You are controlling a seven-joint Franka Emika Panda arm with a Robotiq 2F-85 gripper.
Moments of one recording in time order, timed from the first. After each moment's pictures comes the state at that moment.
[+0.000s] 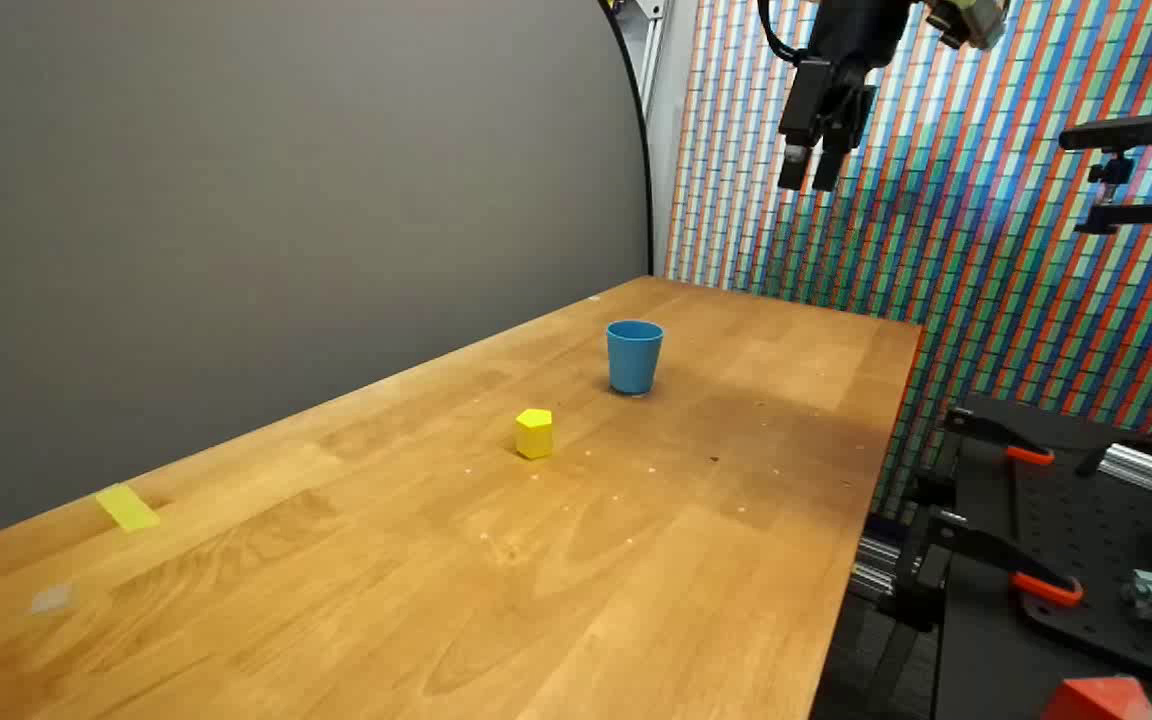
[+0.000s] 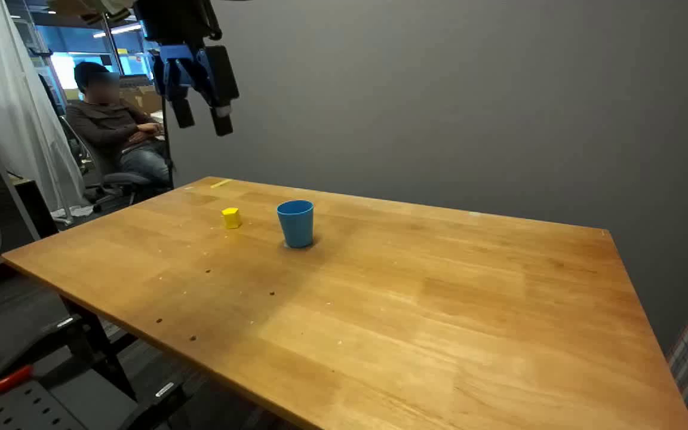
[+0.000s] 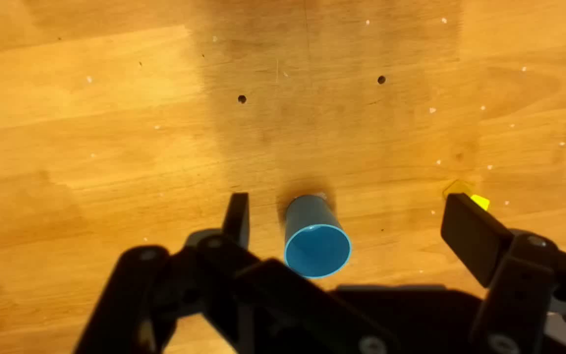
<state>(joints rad) 0.01 -0.46 -0.02 -2.65 0.05 2.30 0.03</state>
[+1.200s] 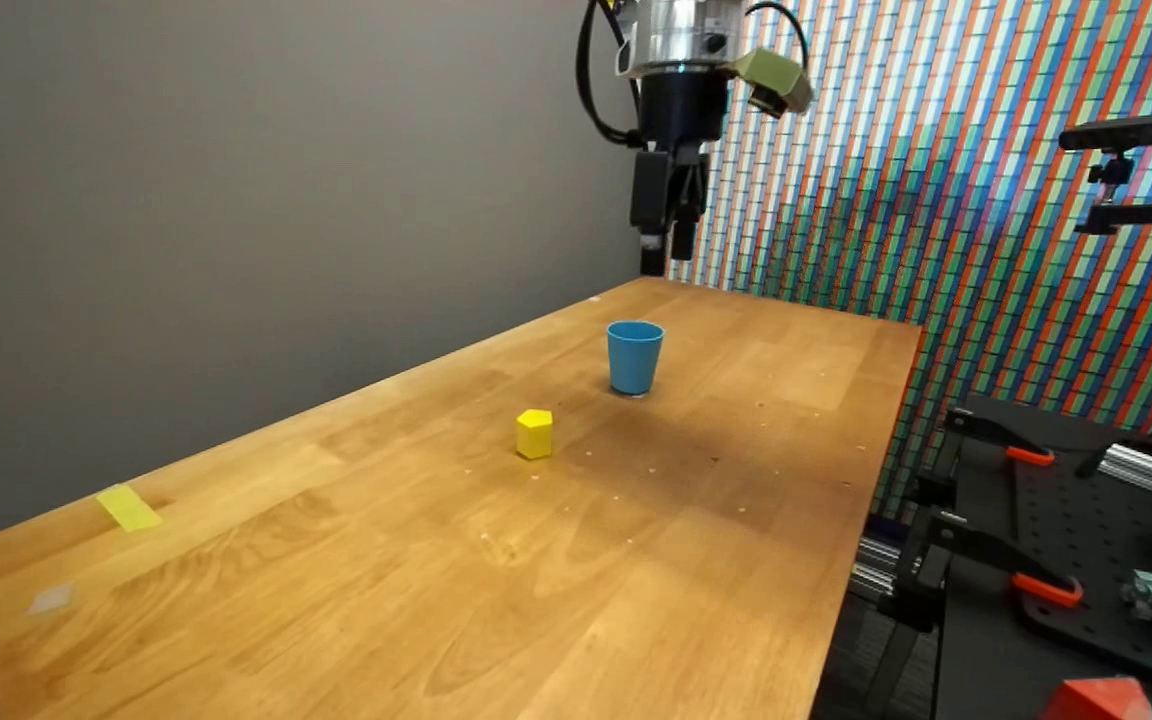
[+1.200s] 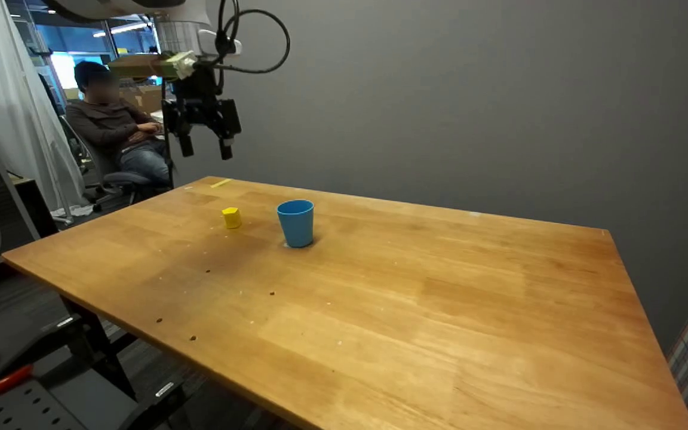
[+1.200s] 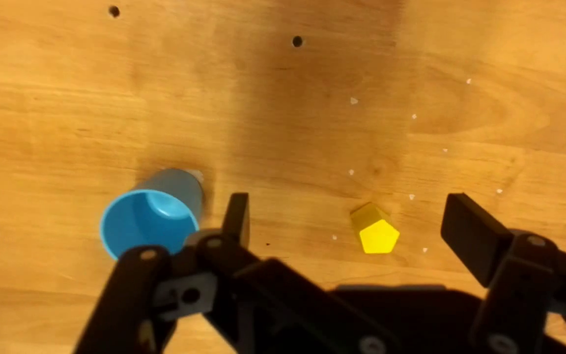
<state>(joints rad) 0.12 0.04 0.14 -2.30 0.02 2.33 0.04</state>
